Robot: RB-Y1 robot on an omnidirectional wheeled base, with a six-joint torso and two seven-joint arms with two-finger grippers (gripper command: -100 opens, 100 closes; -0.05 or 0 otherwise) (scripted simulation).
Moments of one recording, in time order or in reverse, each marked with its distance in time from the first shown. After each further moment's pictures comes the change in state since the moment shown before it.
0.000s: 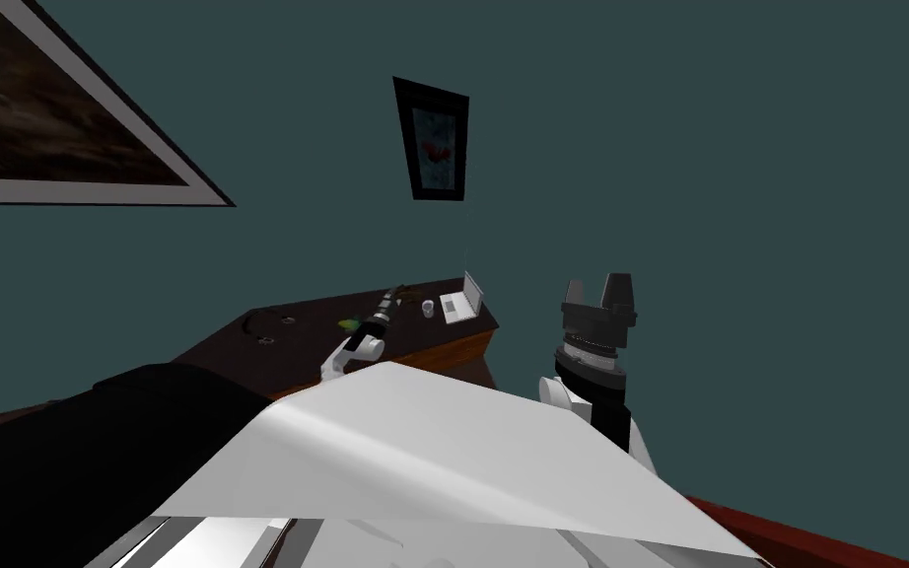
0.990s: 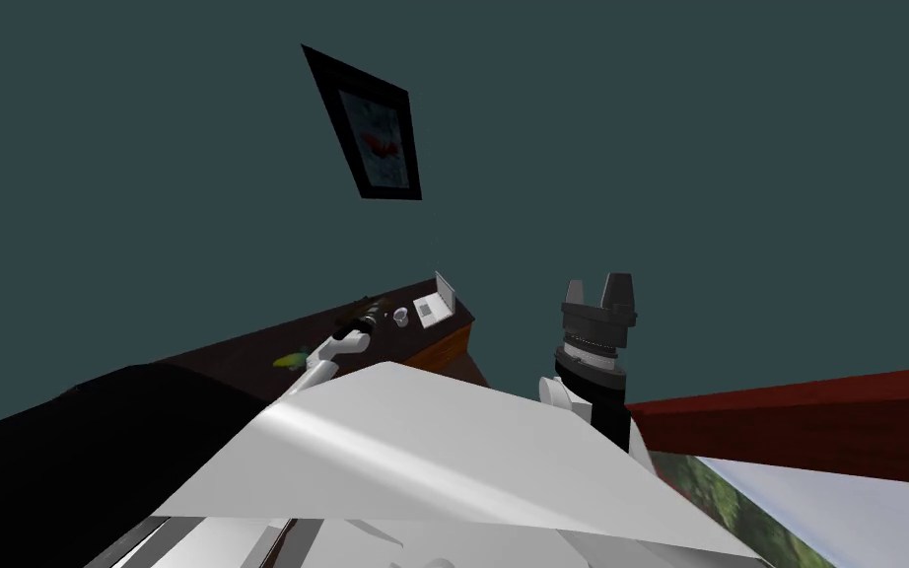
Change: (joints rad) left arm -0.085 0.163 0.073 0.292 0.210 0.261 0.034; right arm 0.000 0.000 0.000 0.000 0.000 0.000 0.000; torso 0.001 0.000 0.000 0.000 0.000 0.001
